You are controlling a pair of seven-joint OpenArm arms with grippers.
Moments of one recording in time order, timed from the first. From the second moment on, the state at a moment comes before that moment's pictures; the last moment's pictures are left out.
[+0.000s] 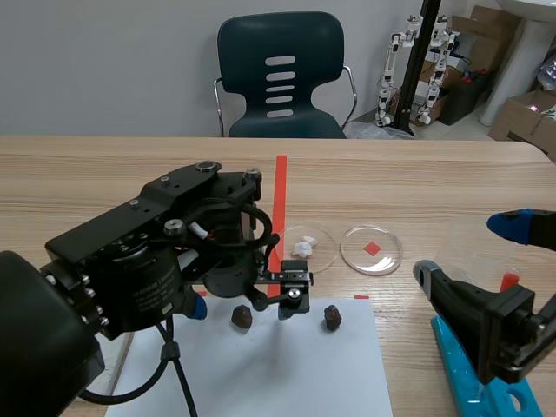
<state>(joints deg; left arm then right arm) -18.0 -2.1 36.8 68.0 -19.4 33.7 67.4 -45.2 30.3 11.9 113.7 19.3 27.9 5.6</state>
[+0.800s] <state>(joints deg) -18.0 -1.9 36.8 66.8 -19.4 34.1 66.3 -45.2 30.3 11.9 113.7 19.3 27.9 5.6</state>
